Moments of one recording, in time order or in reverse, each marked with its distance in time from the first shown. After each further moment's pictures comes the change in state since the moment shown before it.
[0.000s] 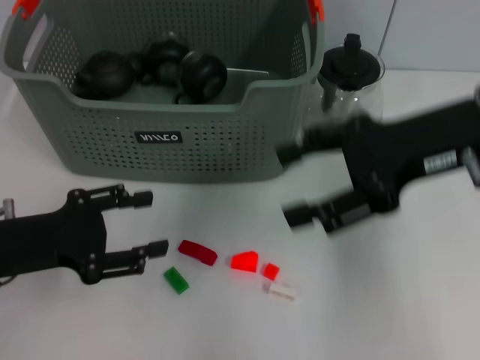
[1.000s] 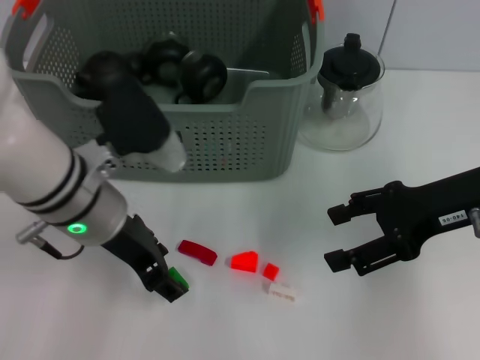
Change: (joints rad) left arm -0.139 -0.039 0.935 0.482 0.553 -0.253 -1.216; right arm -0.028 -0.001 0.077 0.162 -0.290 0.077 -0.038
